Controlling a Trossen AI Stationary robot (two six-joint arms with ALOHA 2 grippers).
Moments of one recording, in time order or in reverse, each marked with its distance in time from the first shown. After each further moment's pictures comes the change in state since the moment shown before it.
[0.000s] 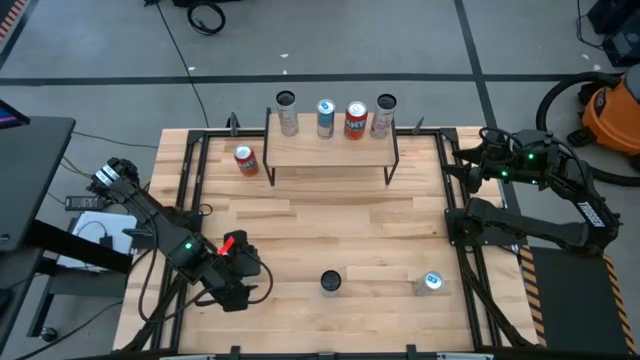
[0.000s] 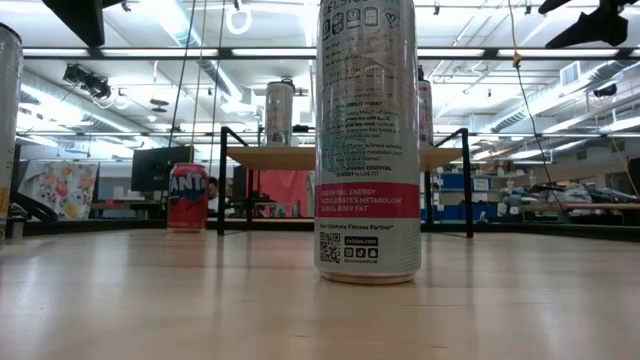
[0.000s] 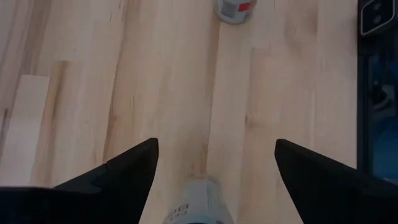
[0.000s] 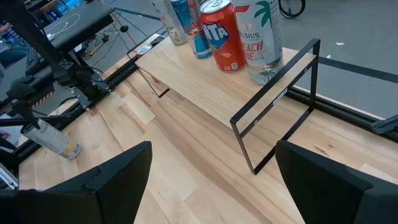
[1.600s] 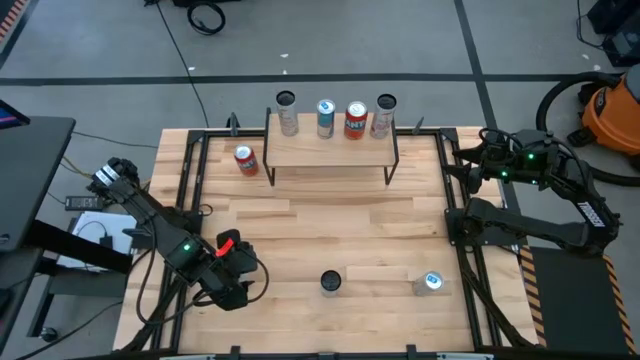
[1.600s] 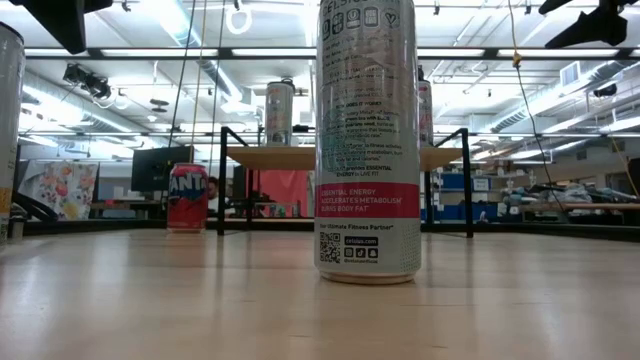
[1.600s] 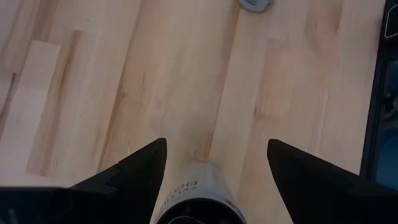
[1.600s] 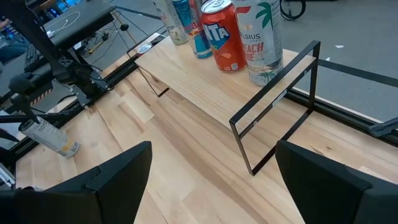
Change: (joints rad) left arm -0.017 0.000 0.000 -0.067 -0.005 -0.143; right arm 0.000 0.000 0.000 0.000 0.000 -0.019
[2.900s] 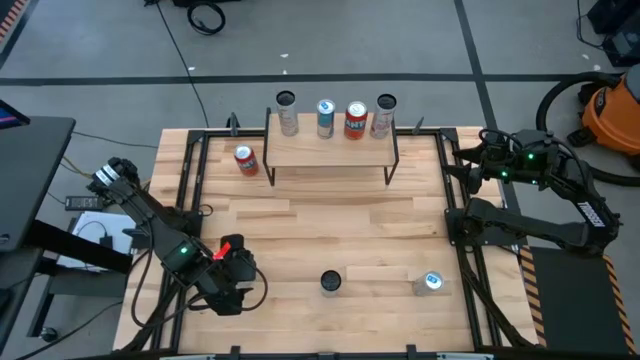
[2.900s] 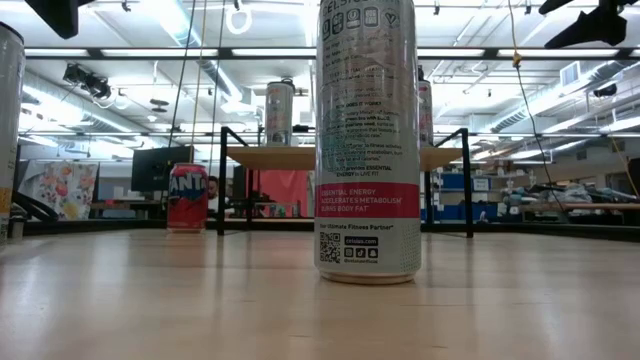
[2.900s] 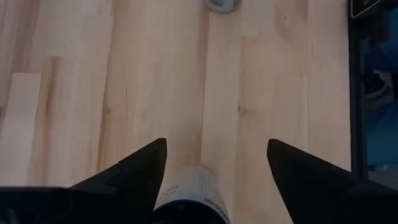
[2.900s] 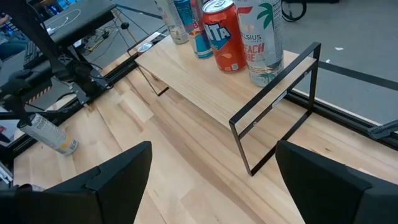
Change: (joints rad) left arm -0.030 0.000 0.001 0.046 0.009 0.137; right arm 0.000 0.000 0.000 0.000 -0.002 -0.019
